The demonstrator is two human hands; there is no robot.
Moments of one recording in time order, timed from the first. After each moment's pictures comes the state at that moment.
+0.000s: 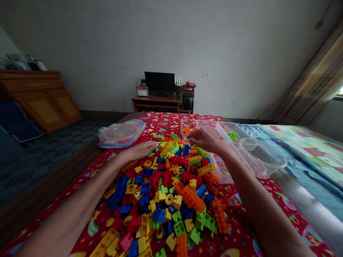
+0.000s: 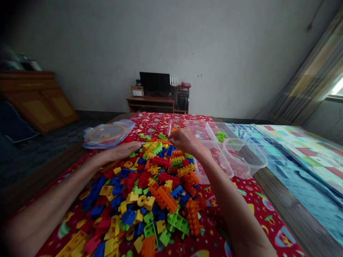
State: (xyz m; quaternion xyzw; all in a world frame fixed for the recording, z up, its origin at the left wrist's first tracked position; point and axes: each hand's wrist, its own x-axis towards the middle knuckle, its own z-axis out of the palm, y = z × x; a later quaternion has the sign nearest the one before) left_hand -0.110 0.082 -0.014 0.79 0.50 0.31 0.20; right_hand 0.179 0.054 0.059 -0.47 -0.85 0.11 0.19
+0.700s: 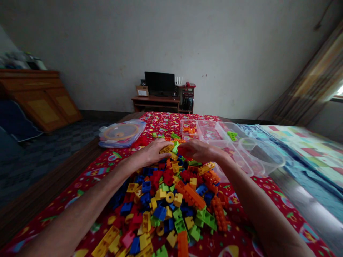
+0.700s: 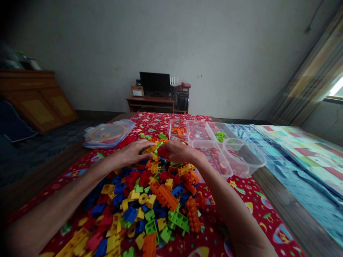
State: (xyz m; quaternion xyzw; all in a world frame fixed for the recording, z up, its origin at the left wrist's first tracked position) left_hand -0.067 0.065 0.000 0.88 0.42 0.19 0.08; right_hand 0.161 0.039 0.047 -0.36 -0.91 0.16 0.08
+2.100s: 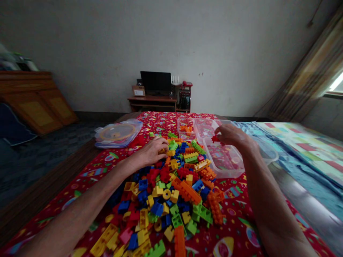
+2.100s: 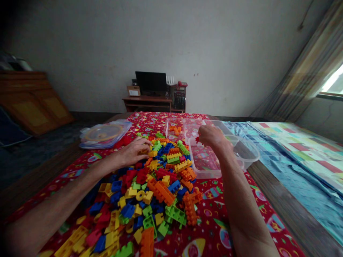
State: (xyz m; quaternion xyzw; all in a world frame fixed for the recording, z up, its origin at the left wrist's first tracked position) left_hand -0.059 0.062 -0.002 0.92 0.34 0.19 0.02; right_hand 0.256 0.050 0.077 -0.69 -0.73 -0.01 -0.03
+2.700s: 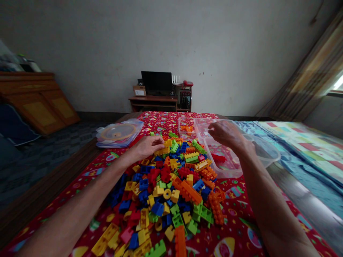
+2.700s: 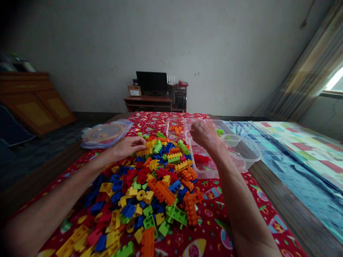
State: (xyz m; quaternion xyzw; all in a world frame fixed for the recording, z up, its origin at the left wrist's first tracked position) left_hand -0.074 0.073 -0.002 0.82 0.45 0.29 0.22; right_hand 0.233 0.042 0.072 -0.61 -0.78 -0.12 0.07
